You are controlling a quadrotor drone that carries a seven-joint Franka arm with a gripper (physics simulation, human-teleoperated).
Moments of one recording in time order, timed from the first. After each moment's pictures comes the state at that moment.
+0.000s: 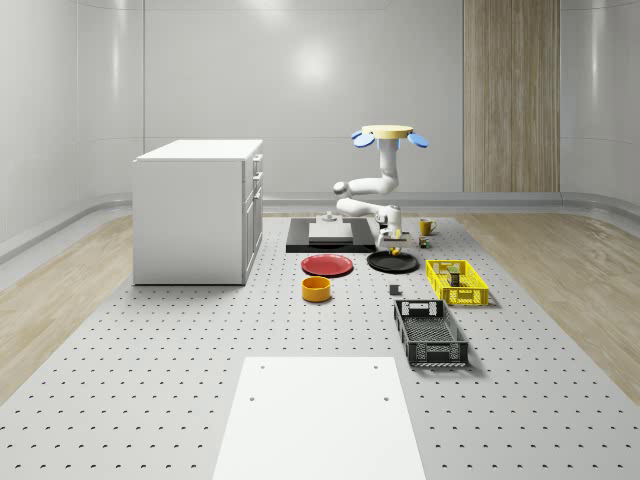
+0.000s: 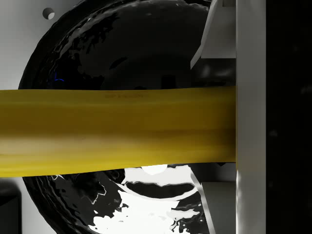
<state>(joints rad) -1.13 -1.39 1.03 -2.78 -2.14 1.58 1.62</state>
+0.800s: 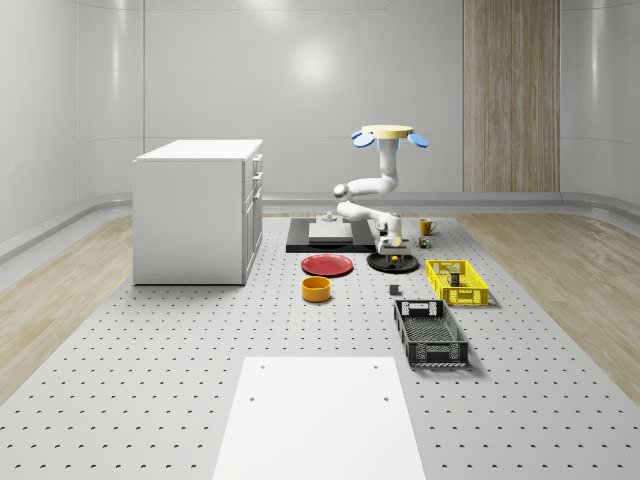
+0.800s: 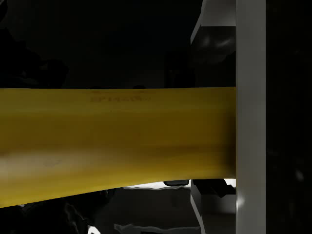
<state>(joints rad) -1.15 -1.38 0.92 -2.71 -2.24 1.64 1.60</state>
